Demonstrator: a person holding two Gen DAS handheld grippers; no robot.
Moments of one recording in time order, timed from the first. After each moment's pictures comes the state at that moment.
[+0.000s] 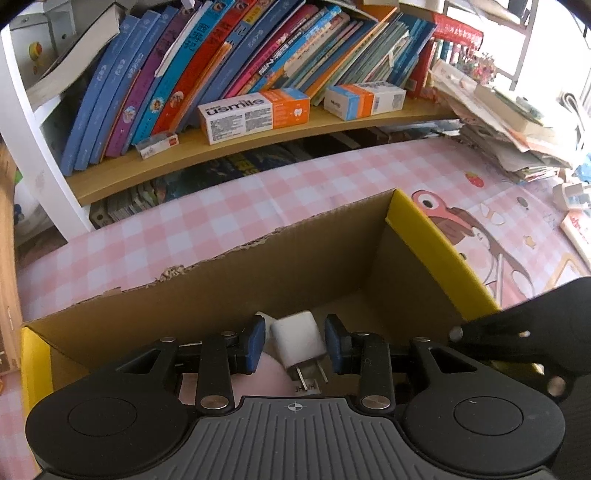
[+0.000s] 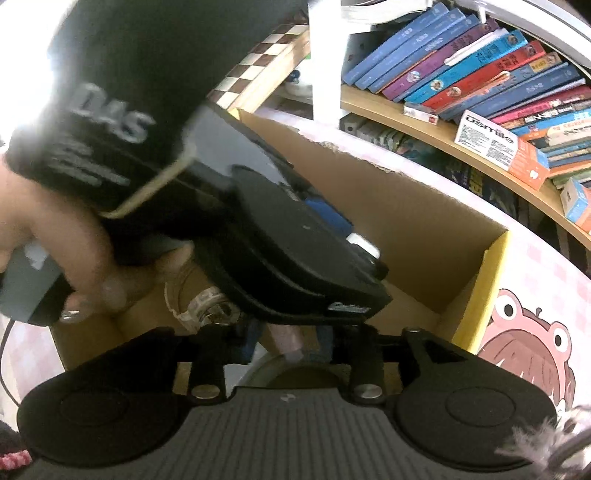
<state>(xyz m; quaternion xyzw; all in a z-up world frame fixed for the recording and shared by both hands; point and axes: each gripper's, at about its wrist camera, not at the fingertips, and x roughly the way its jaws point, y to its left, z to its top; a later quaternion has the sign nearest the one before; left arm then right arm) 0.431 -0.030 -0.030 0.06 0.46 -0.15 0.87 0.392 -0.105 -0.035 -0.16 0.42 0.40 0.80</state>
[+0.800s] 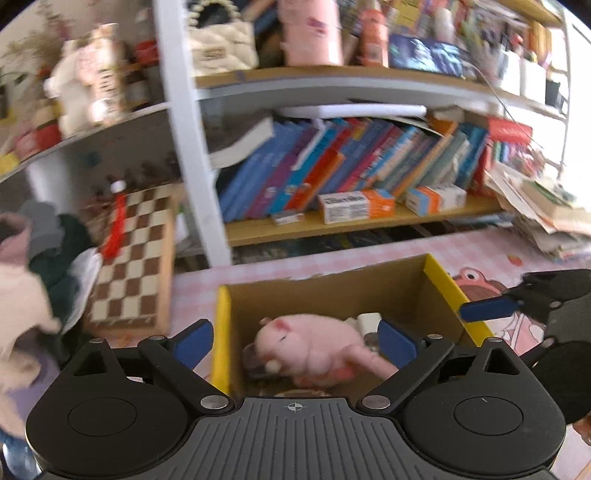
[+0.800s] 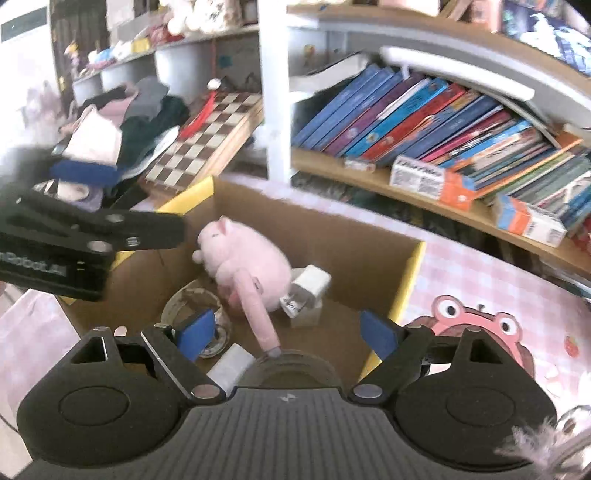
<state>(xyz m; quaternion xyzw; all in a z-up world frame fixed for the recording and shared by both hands) 0.292 0.011 0.051 0.04 0.31 0.03 0.95 0.344 -0.147 0.001 -0.11 0.33 0.33 0.88</state>
